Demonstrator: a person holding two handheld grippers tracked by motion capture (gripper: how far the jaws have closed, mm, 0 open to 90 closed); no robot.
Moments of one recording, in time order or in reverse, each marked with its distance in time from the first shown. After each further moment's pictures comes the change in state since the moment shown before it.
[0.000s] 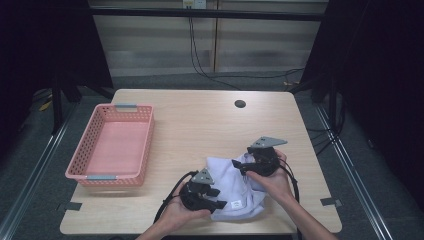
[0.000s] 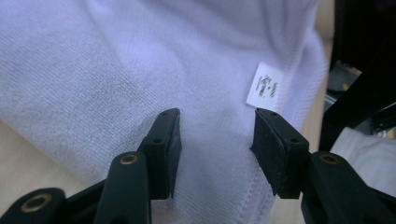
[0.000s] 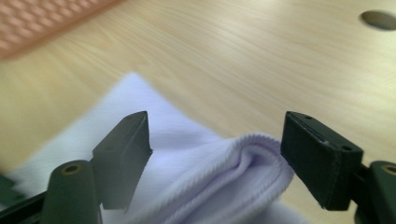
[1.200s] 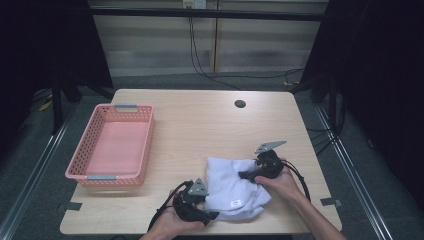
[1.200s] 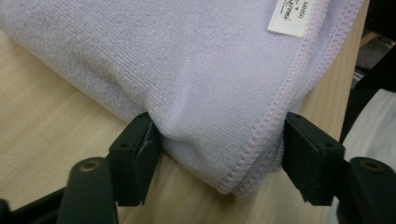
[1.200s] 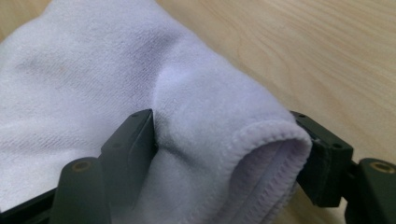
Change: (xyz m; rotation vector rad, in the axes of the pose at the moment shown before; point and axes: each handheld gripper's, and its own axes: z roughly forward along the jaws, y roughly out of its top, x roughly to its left) left arm -0.008 -0.024 -0.005 0.076 0.106 0.045; right arm -0.041 -0.039 0.024 0.189 0.215 -0.001
